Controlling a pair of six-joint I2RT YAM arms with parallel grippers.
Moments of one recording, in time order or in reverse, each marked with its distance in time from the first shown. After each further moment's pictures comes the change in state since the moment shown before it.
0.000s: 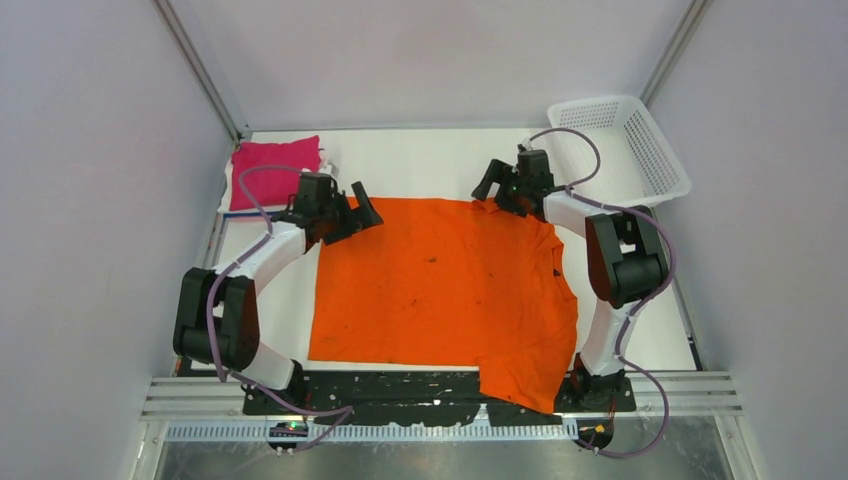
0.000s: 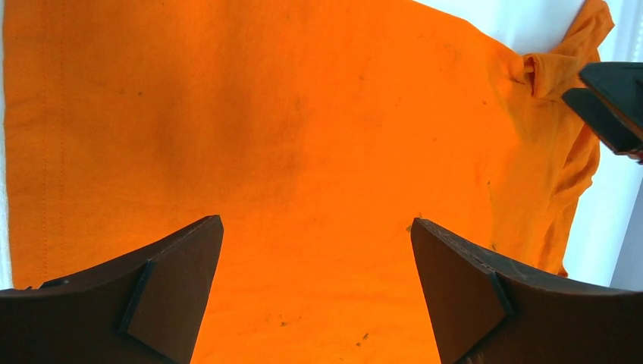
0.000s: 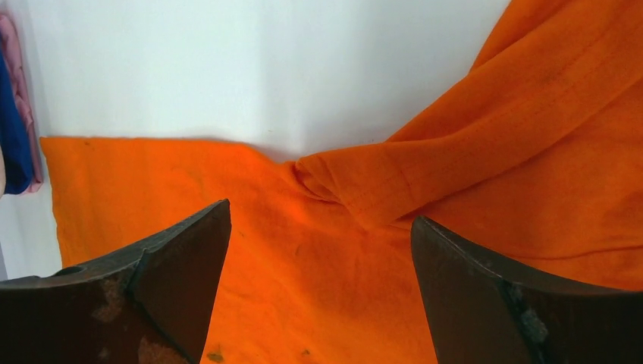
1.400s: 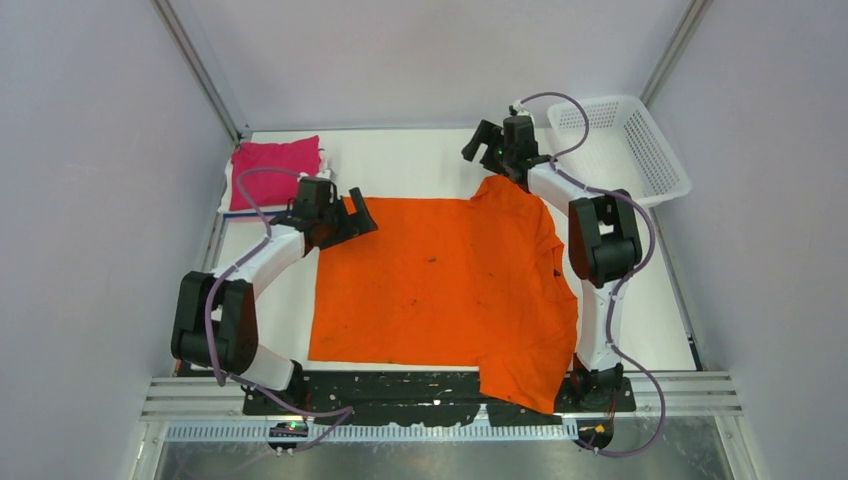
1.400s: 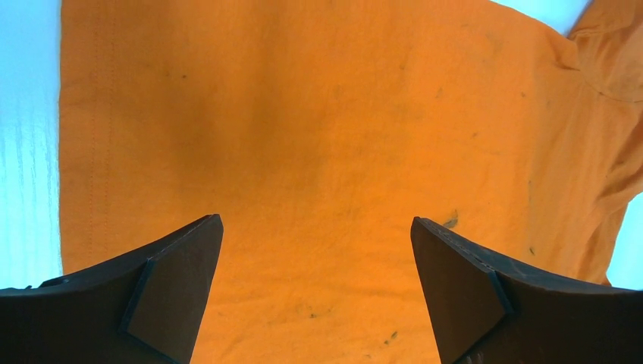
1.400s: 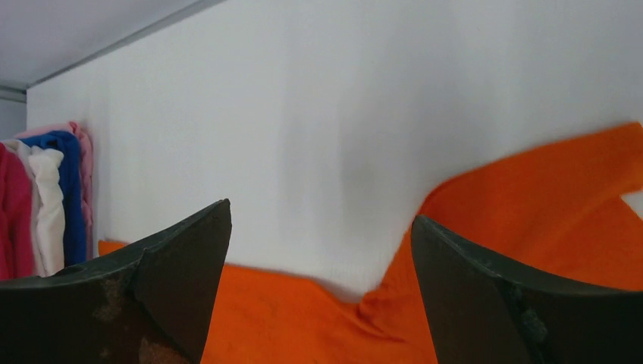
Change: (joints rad) left arm 0.002 -0.009 -0.025 -0.030 -0.063 0.039; right arm 0.040 0.269 0.448 0.016 0.111 0.033
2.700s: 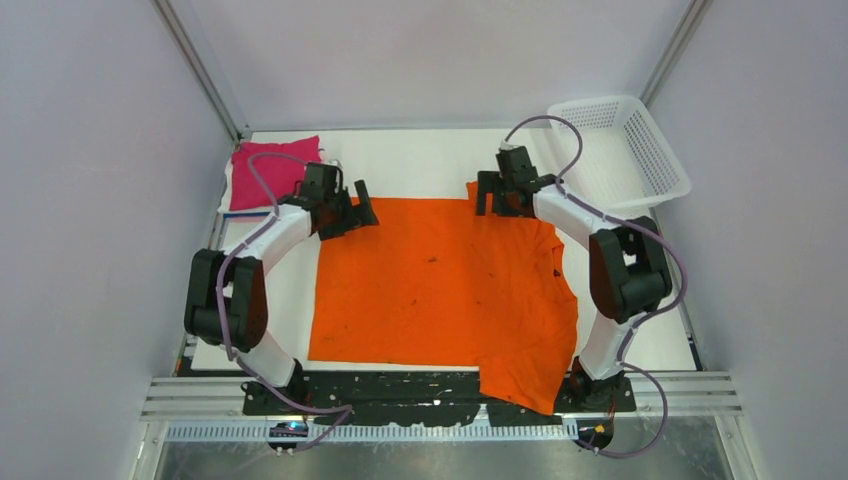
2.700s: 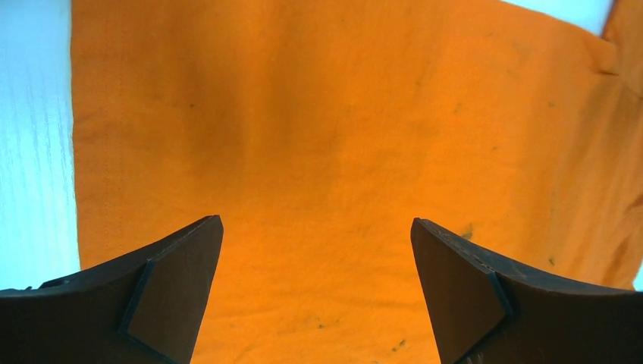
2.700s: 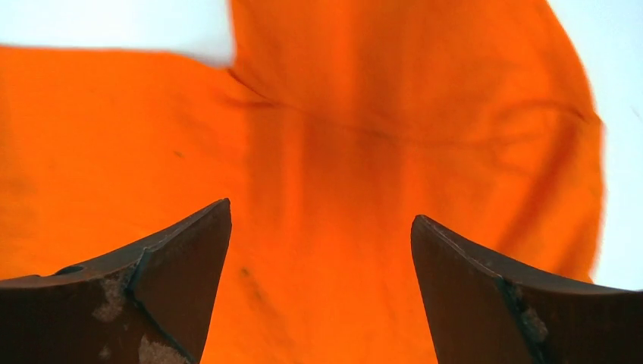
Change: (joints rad) left arm 0.000 0.104 0.159 -0.117 -0.009 0.046; right arm 0.095 -0.282 -0.278 -0.396 0.182 -0.261
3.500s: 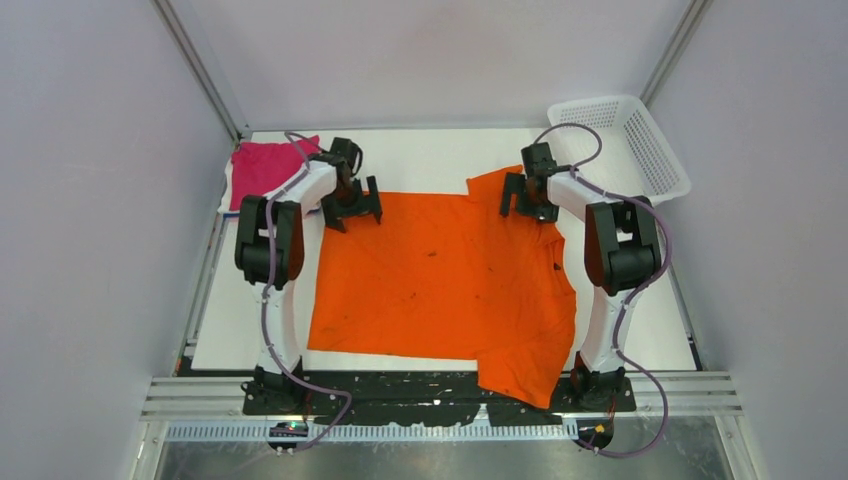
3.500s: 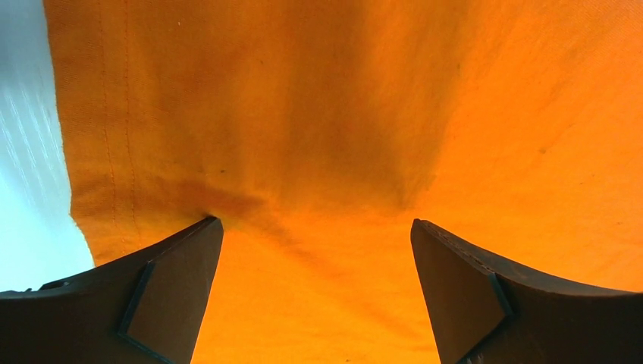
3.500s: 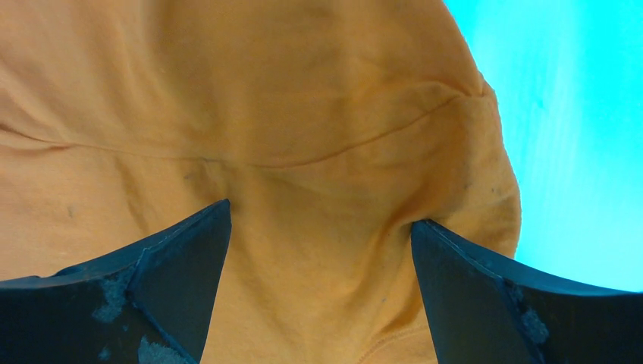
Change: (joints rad) left arm 0.002 0.496 0.519 -0.403 -0.070 0.058; right arm -0.180 0.117 0.020 -0.113 -0.010 0.001
